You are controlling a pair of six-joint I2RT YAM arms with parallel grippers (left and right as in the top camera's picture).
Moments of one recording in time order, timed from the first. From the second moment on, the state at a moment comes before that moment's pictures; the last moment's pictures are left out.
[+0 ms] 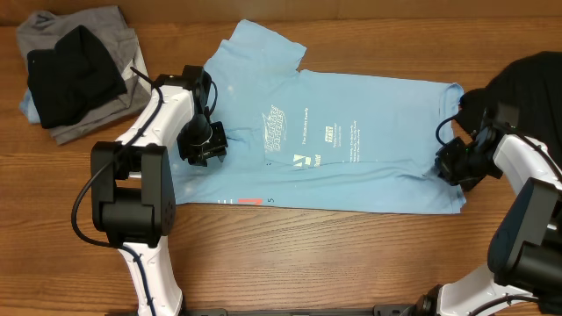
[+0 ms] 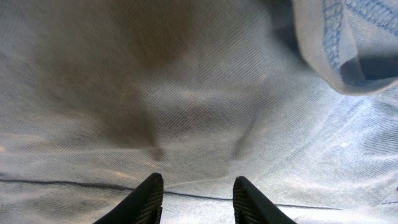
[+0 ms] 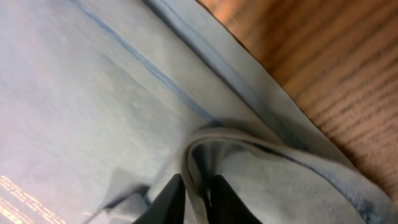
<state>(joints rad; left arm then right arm) -0.11 2.12 1.56 -1.13 0.12 -0.39 -0.35 1.81 1.10 -0.75 -0.25 0.57</state>
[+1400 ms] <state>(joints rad) -0.04 2.12 1.56 -1.10 0.03 -0.39 -0.34 1.81 1.28 -1.00 -0.10 0.55</state>
